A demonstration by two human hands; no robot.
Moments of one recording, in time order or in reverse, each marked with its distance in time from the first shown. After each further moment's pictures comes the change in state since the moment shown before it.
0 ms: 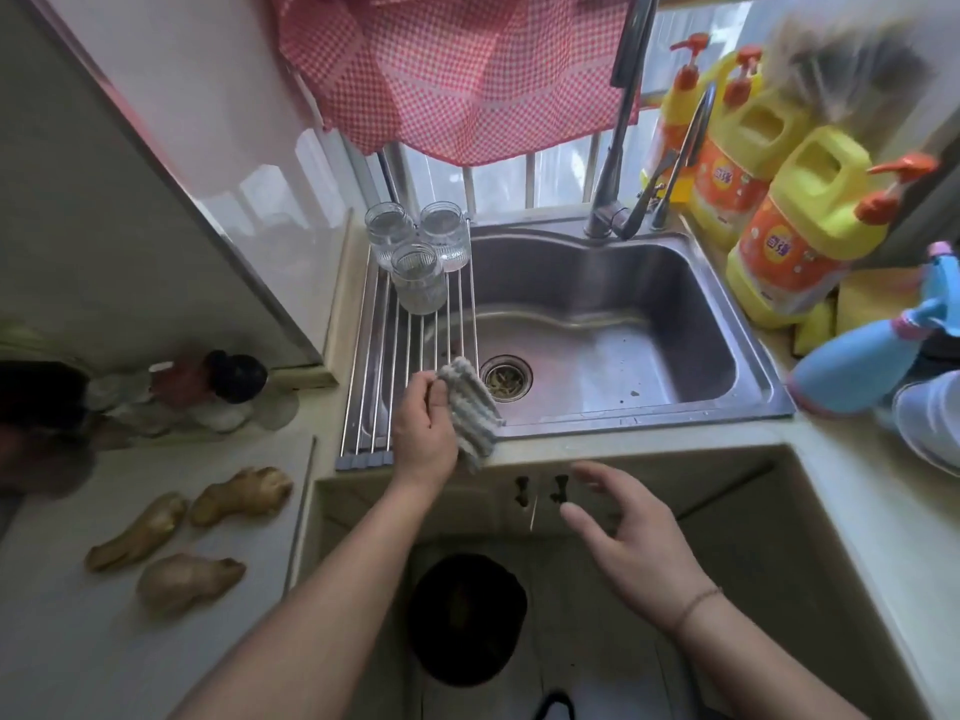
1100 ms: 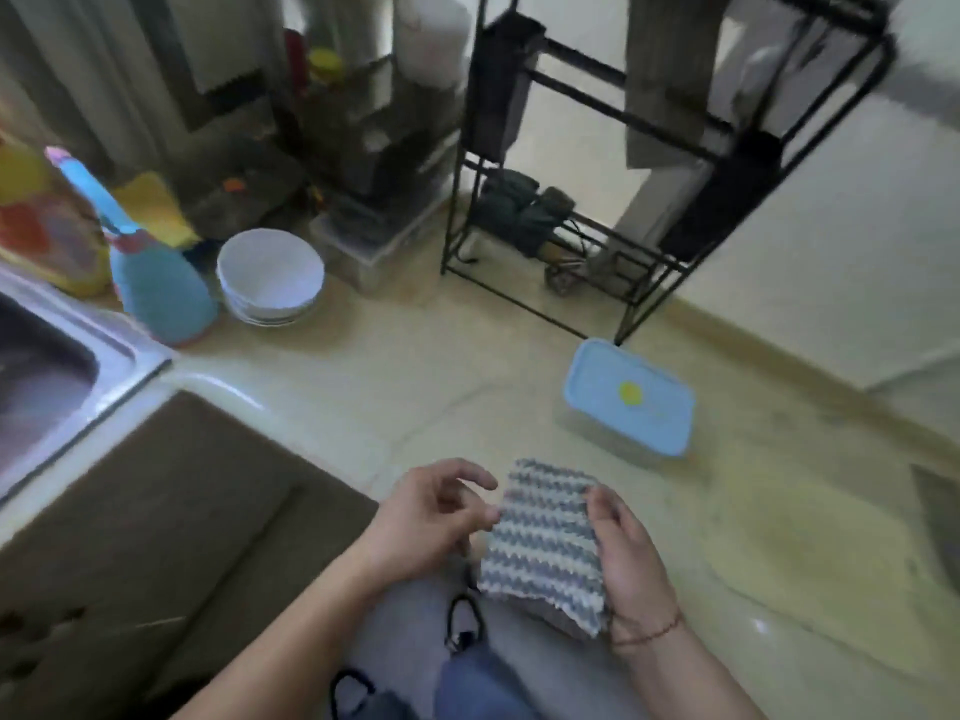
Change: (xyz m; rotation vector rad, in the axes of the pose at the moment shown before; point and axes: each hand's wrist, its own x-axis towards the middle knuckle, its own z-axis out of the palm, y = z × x) left_hand -0.323 0.172 0.256 -0.121 -1.707 0.024; right_hand -0.327 0.135 -0.182 1.037 1.238 0.812
